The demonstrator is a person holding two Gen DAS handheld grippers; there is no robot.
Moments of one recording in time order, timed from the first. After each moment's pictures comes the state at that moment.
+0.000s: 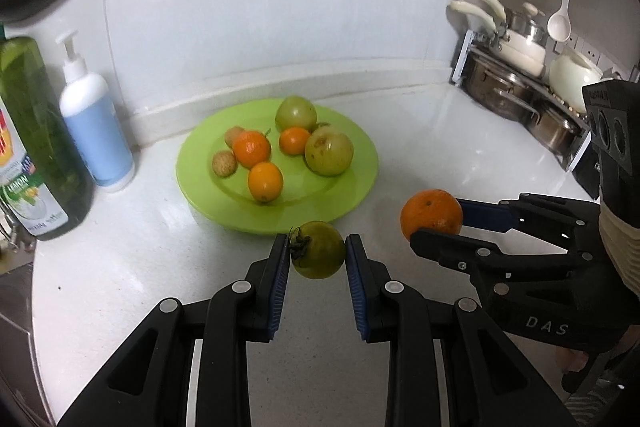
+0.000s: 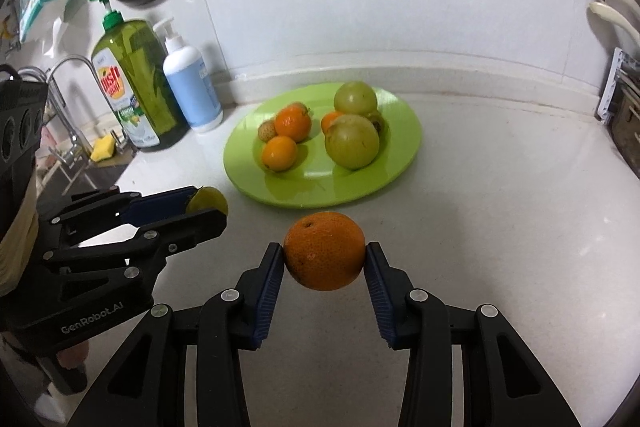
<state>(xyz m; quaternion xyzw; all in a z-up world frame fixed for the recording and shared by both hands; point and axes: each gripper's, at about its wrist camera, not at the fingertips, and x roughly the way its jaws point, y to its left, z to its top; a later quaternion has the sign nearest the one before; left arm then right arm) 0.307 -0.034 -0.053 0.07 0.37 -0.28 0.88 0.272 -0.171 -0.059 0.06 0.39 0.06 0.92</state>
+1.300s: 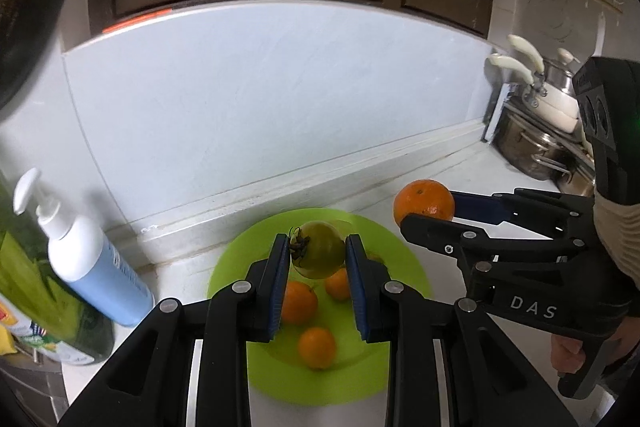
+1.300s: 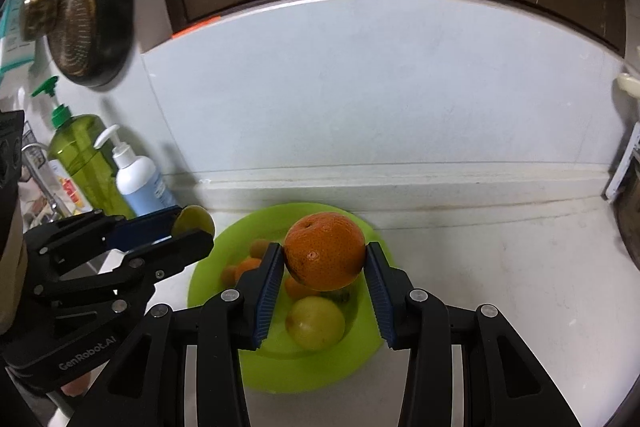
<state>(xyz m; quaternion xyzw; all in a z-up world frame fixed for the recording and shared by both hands) 0.436 -0.059 0.000 0.08 0.33 -0.26 0.91 0.405 -0.206 -0.001 0.06 0.35 0.04 0.93</state>
